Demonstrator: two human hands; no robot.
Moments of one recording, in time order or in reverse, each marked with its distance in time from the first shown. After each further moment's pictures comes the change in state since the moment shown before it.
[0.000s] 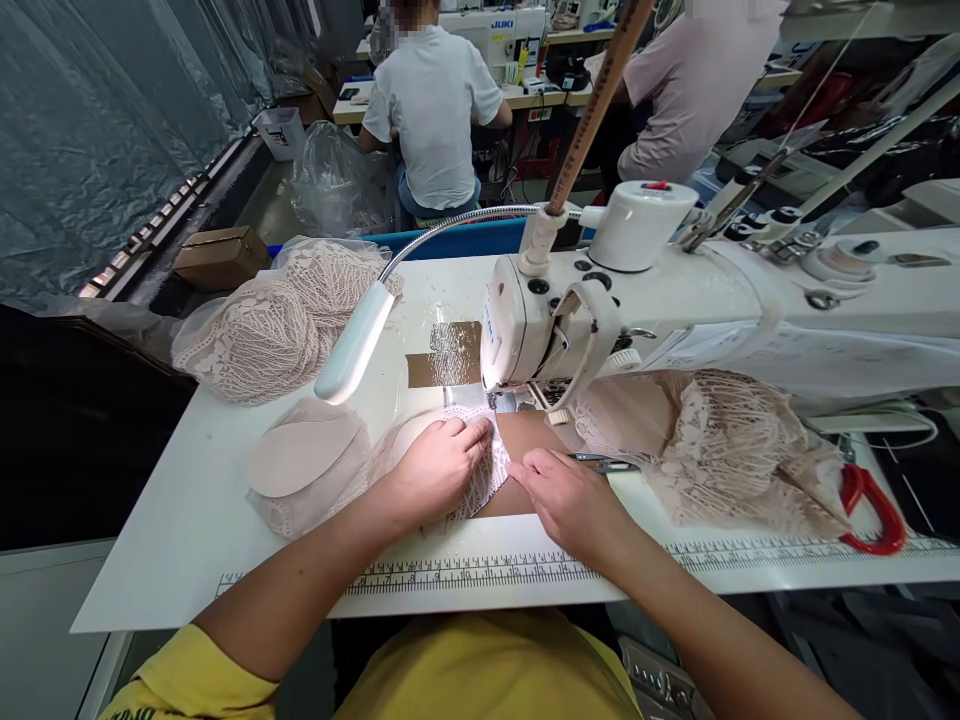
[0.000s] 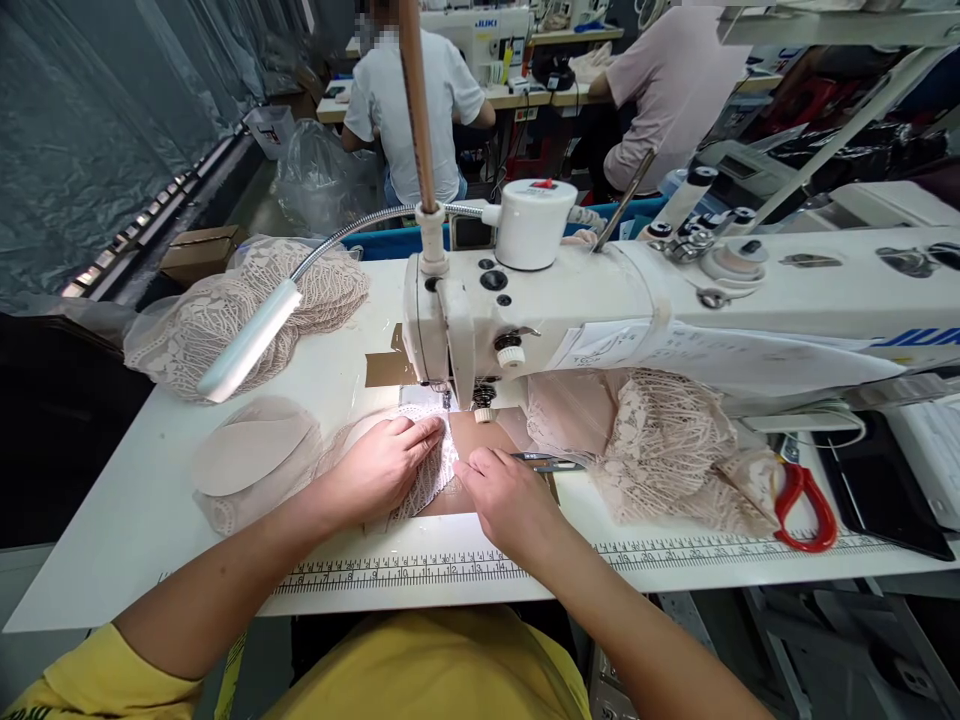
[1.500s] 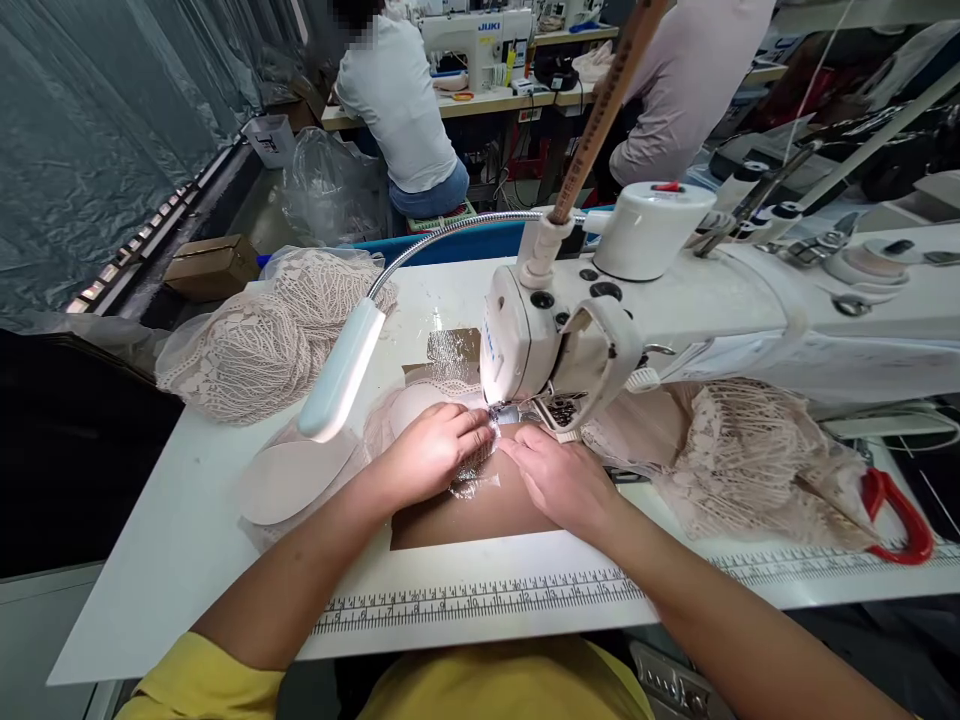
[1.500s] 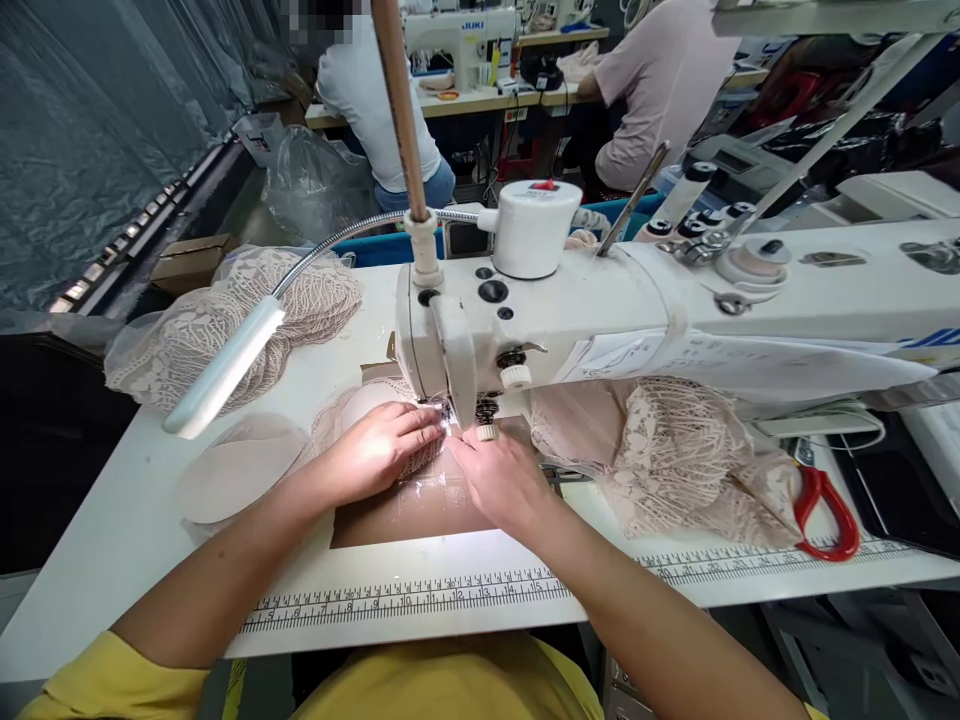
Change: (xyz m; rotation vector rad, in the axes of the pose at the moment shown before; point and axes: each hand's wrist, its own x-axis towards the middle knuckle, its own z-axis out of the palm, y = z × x) left_hand 0.012 -0.041 -0.001 -0.174 0.098 0.045; right_hand 0.041 0.010 -0.006 -0.032 -0.021 0.102
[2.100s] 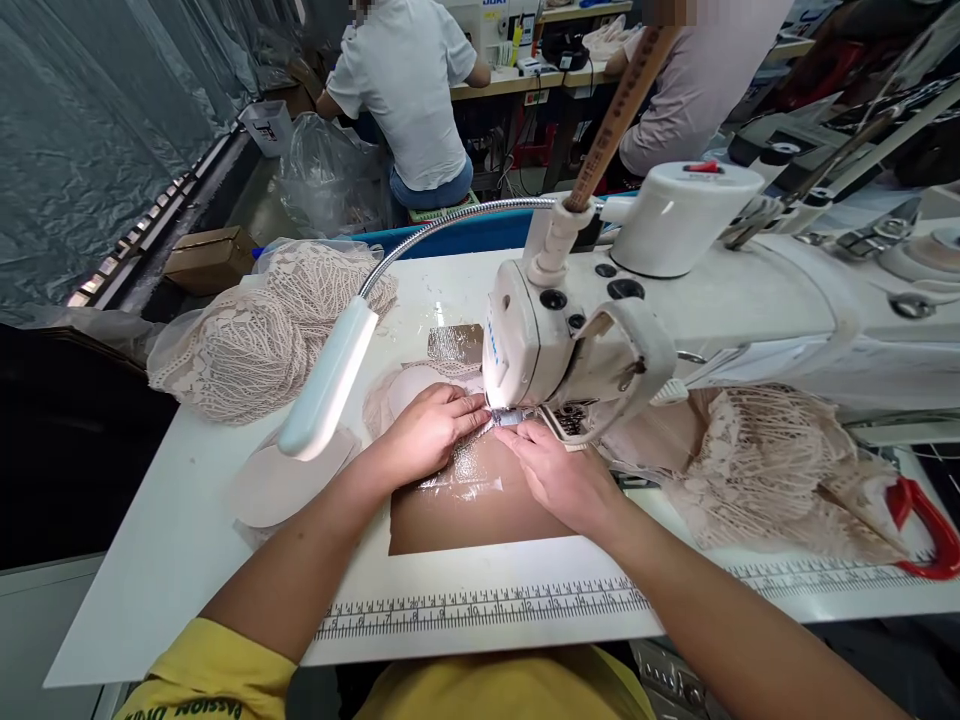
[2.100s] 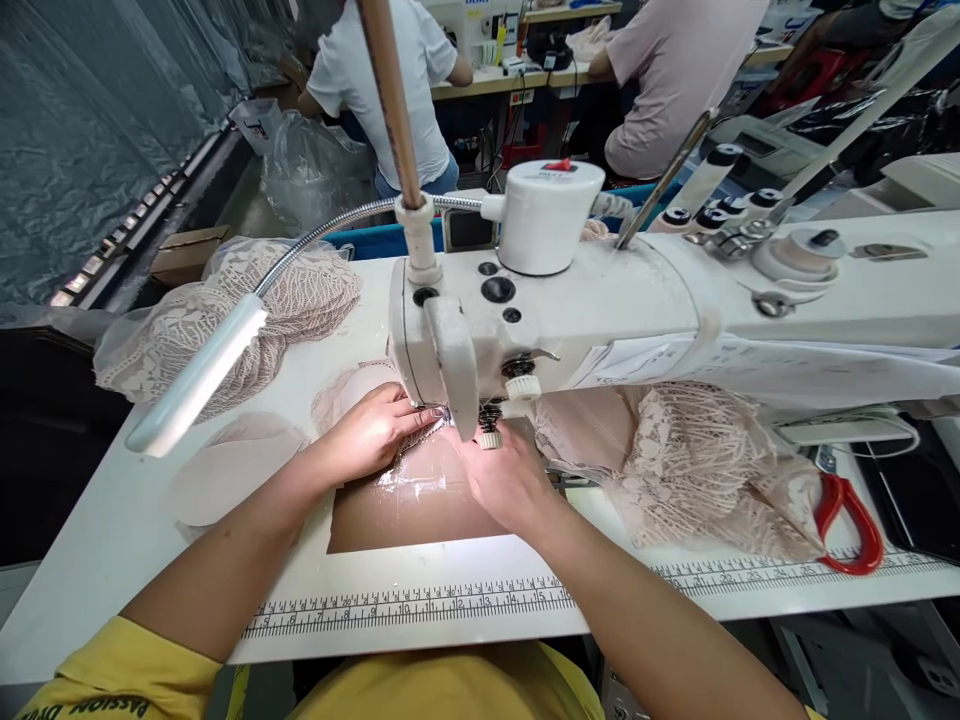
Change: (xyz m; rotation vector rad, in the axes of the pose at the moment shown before) left_hand 0.008 -0.019 0.003 -0.084 0.016 -0.039; right_hand 0.003 0.006 0.014 -0.012 0.032 0.057
